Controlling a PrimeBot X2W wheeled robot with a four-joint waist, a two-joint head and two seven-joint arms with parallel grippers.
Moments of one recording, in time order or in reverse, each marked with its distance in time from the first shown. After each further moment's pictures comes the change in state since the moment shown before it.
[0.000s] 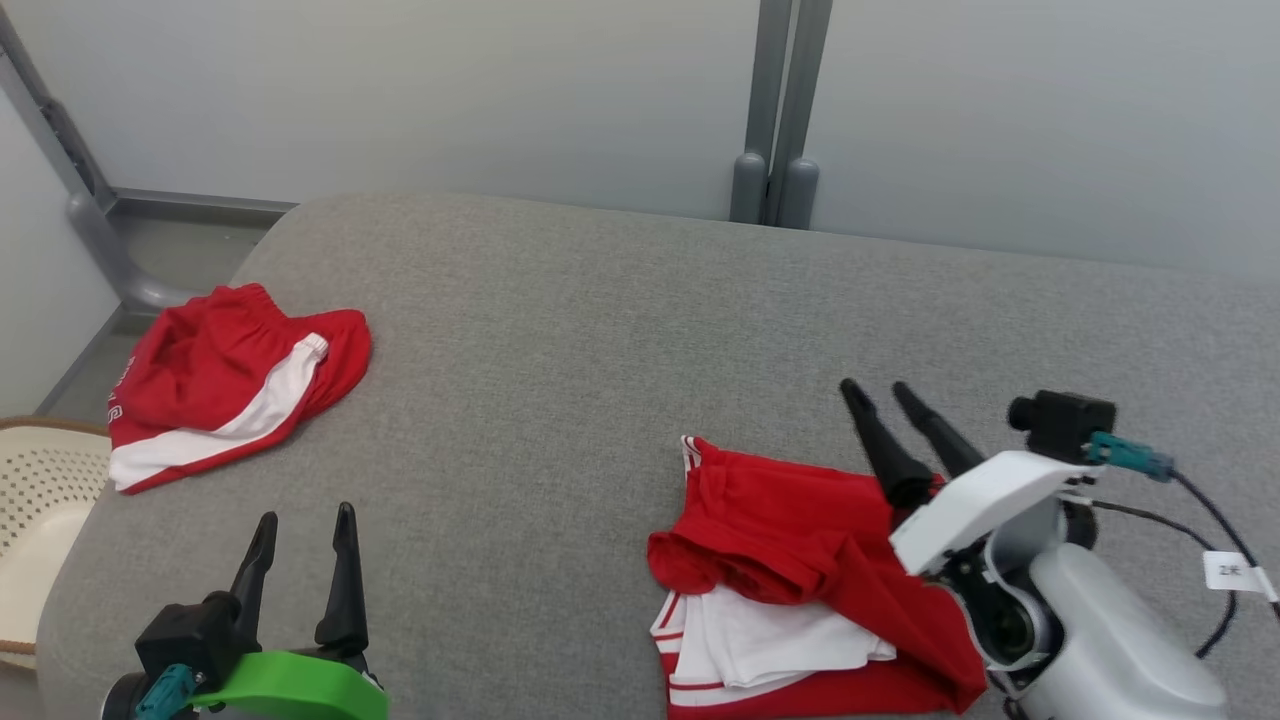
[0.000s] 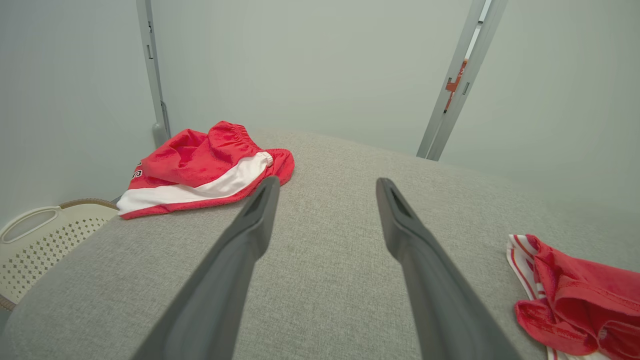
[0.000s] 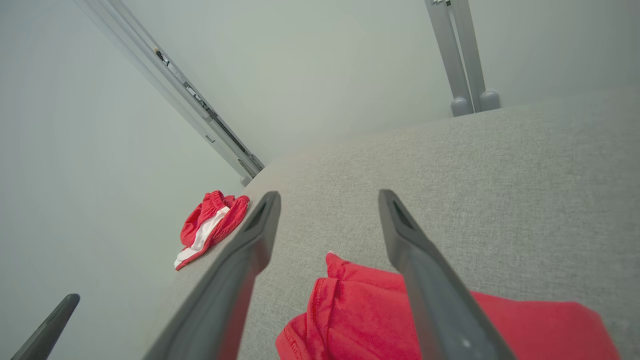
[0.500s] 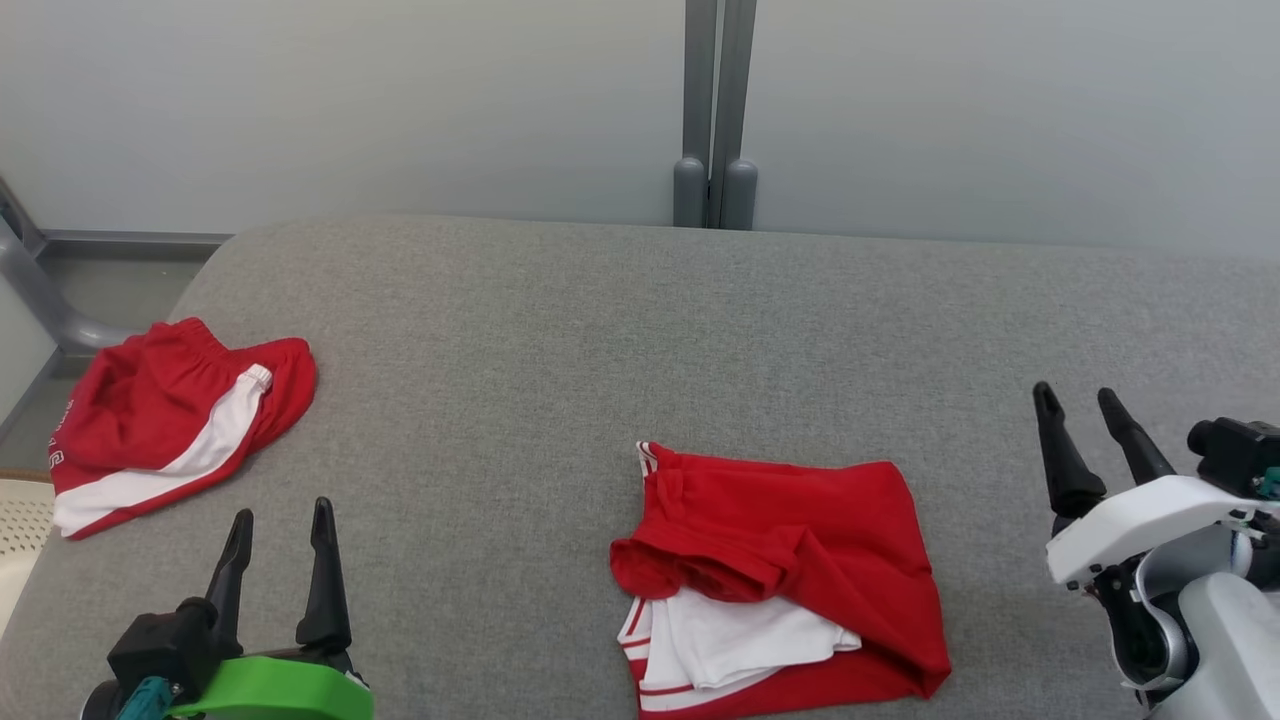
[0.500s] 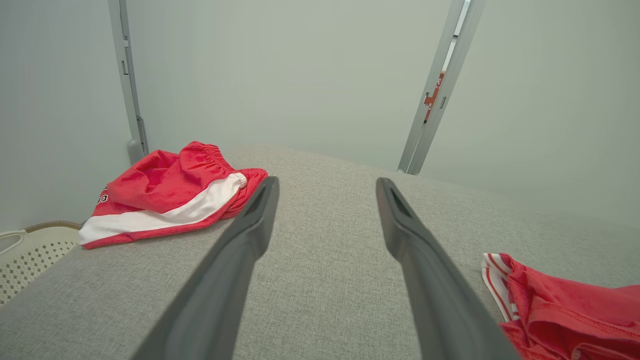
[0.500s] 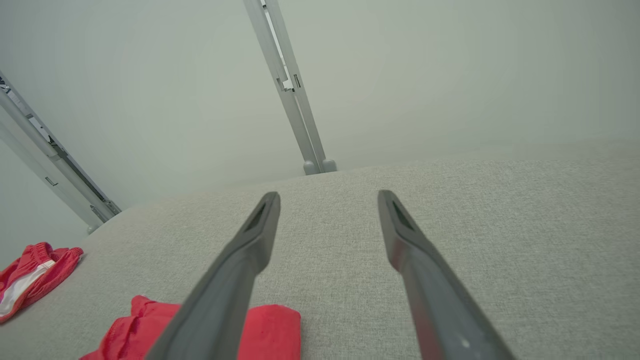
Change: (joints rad) left arm 0.028 -0.012 0.043 -0.056 0.003 0.008 -0.004; right arm 0.117 -0.115 -0.287 -0.022 -0.234 0.000 -0.050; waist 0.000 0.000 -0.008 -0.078
